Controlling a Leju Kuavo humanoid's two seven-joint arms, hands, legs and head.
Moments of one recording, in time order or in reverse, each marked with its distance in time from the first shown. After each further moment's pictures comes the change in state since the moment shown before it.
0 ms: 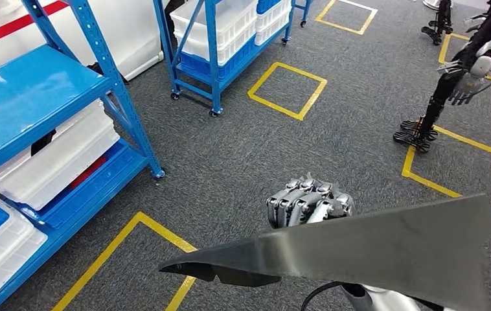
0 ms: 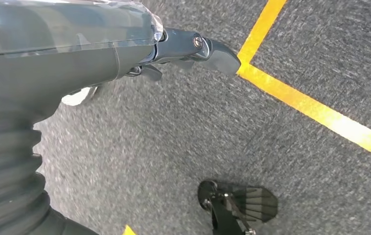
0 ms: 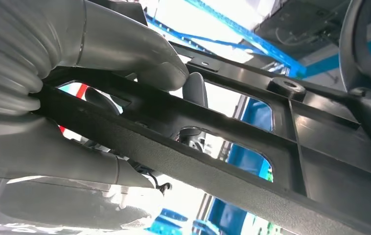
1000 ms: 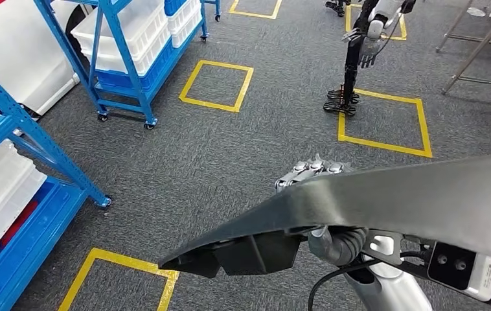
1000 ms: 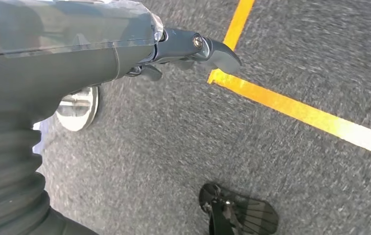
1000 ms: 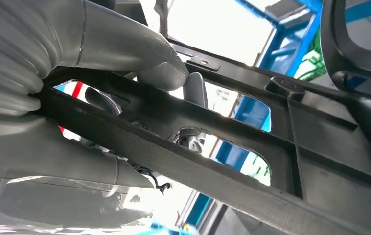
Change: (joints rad) left arm 0.011 -0.005 0.081 0.000 0.071 0.058 0.053; right arm -0.072 -0.001 -0.029 -0.009 -0.100 0.017 0.067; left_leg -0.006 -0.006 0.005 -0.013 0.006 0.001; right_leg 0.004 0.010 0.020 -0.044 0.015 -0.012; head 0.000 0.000
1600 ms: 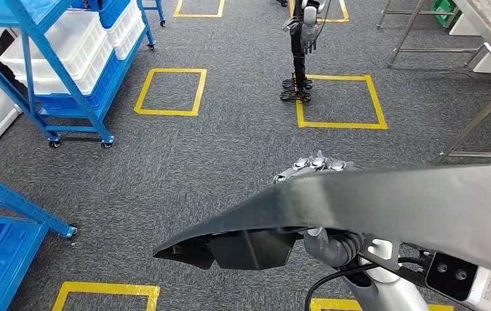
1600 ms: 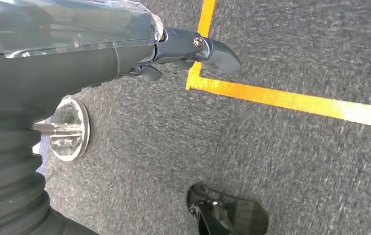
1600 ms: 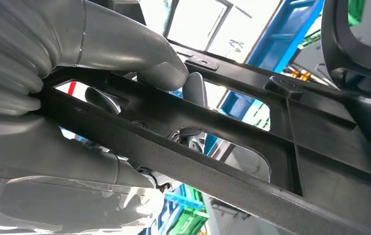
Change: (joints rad) left arm 0.006 -0.001 0.022 0.000 -0.016 0.002 0.003; right arm 0.001 0.021 0.023 -0.030 0.043 -0.069 0.006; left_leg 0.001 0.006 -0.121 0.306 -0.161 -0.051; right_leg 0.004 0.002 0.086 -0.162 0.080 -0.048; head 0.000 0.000
